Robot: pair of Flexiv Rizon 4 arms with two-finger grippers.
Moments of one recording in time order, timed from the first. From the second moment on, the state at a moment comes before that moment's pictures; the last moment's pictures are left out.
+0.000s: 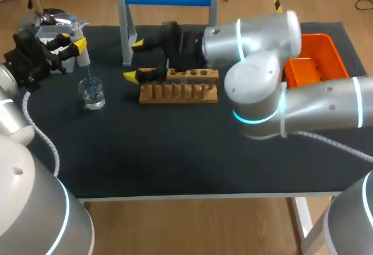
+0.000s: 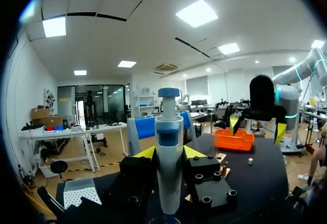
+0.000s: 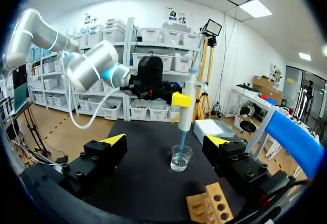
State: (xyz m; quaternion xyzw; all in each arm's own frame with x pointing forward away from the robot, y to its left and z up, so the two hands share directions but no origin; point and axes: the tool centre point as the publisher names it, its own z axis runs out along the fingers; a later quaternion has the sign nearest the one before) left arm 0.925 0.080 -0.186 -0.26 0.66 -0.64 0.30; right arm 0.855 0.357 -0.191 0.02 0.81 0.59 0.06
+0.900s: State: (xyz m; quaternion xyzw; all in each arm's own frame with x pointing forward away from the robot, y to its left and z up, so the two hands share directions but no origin) left arm 0.925 0.080 -0.185 -0.26 0.66 -0.63 0.30; right arm 0.907 0.356 -0.122 -0.11 0.79 0.60 -0.05
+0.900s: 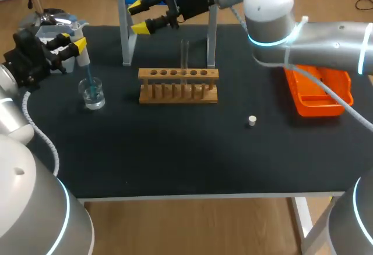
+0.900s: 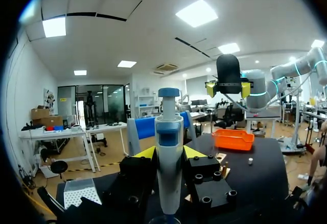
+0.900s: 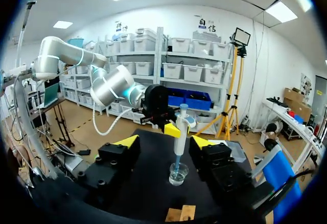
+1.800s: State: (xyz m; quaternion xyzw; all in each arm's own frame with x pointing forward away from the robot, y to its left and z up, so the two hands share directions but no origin) left arm 0.925 0.080 -0.185 -0.26 0.66 -0.63 0.30; right arm 0.906 0.427 -0.095 -0.18 0.70 0.67 -0.17
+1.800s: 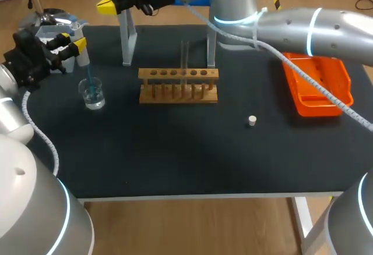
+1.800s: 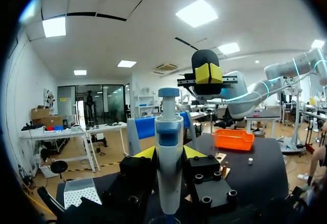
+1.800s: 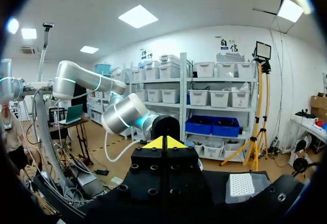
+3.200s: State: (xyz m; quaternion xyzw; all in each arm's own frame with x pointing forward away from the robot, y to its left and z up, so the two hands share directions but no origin) left arm 0.925 0.081 -0.185 -0.26 0.66 -0.63 0.30; right arm 0.908 0.499 -0.101 -0.19 0.69 0.67 -0.22
